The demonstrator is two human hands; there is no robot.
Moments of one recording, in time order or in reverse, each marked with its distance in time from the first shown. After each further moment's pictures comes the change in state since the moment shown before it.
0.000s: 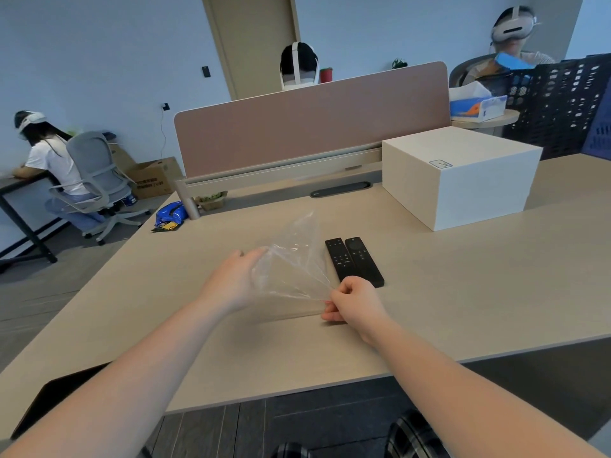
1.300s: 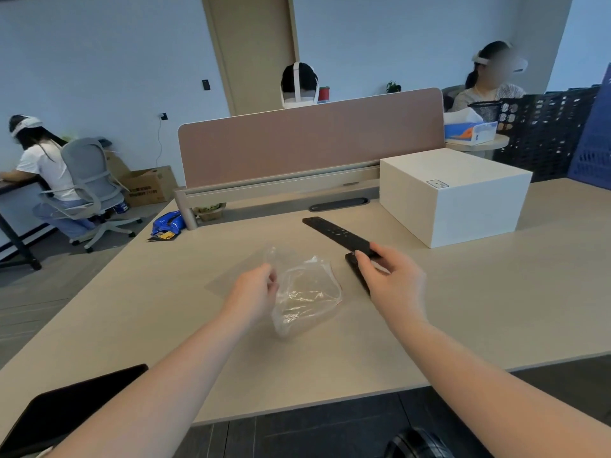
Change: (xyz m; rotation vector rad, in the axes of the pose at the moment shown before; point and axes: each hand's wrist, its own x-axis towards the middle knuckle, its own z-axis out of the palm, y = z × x) left_hand 0.007 0.014 0.021 -0.223 0.105 0.018; right_hand -0.022 -0.047 -0.035 -0.121 0.500 -0.509
